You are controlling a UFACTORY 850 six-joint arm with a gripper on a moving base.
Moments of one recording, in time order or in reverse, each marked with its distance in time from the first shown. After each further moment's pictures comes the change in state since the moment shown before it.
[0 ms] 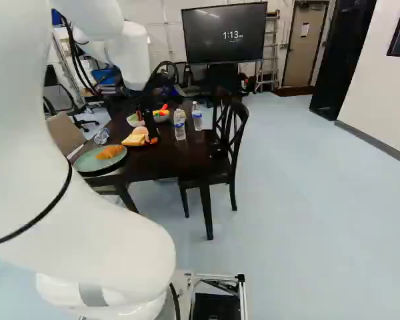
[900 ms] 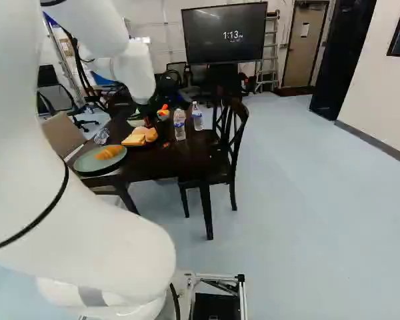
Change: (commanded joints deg) arm -1.1 1.2 7.0 -2.7 13.1 -6.9
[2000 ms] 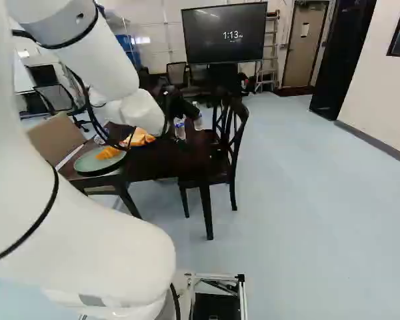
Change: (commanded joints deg) arm -2.8 3.1 18.1 -7.0 33.7 -17.6
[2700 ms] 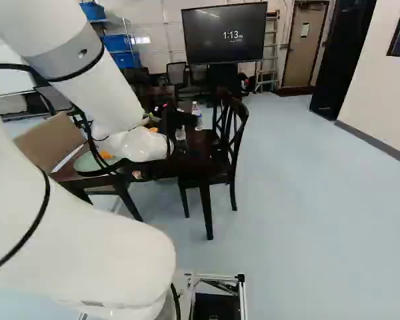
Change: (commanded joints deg) arm -1.9 2.1 11.9 -4.6 22.3 -11.6
